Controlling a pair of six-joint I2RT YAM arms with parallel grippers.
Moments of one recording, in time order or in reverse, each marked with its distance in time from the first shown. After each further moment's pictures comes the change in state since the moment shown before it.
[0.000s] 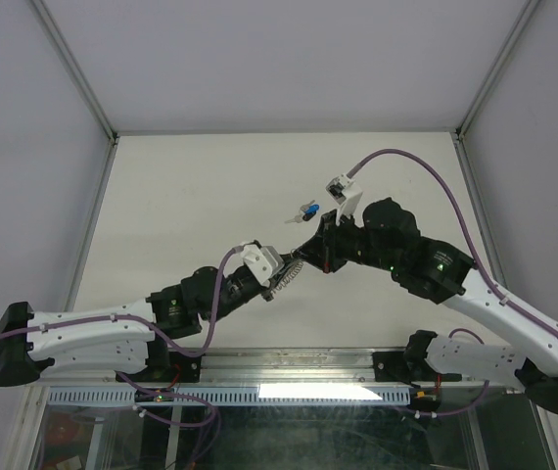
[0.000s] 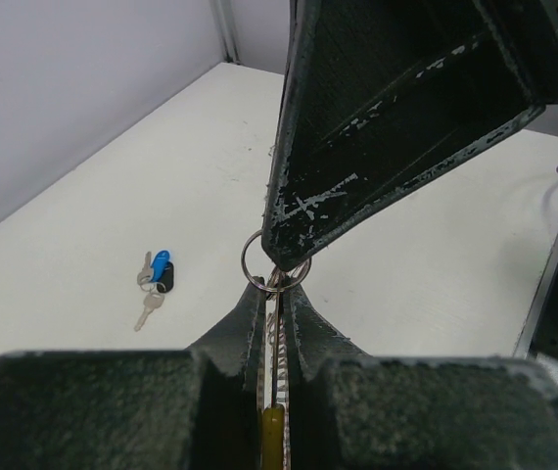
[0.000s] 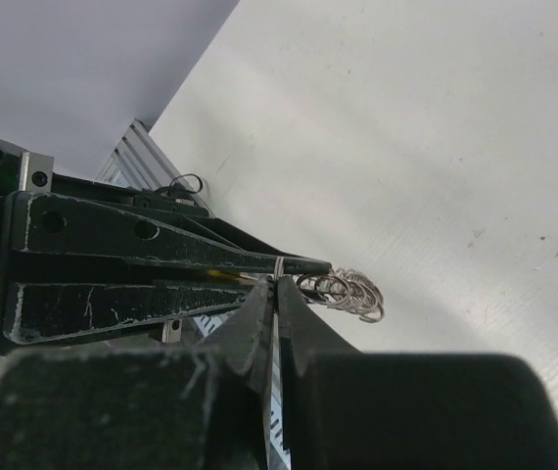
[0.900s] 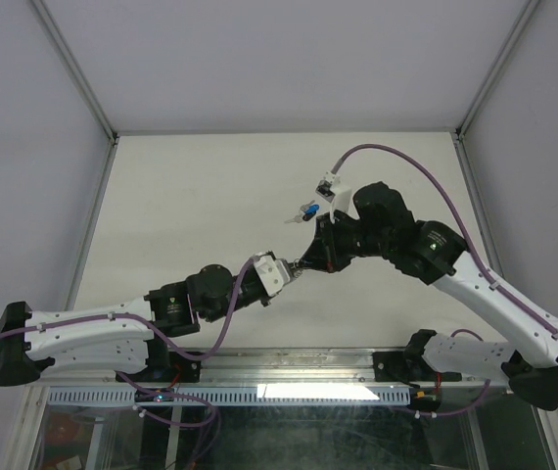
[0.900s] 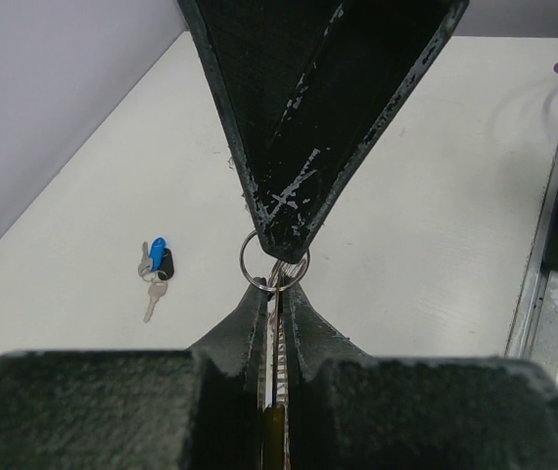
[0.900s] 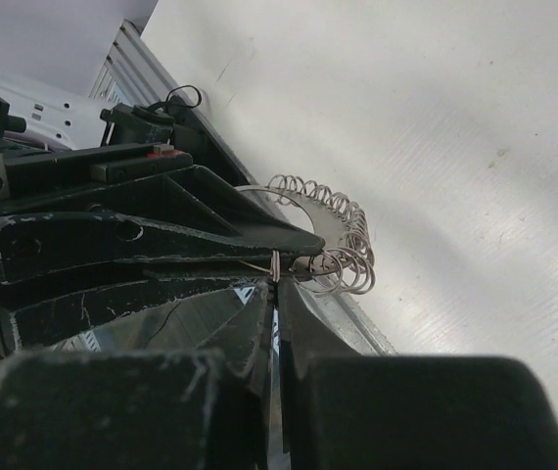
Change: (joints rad) left arm 0.000 0.009 0.047 -0.161 0.103 0.125; right arm -0.095 0.117 0.140 -0.259 -0.218 -0.064
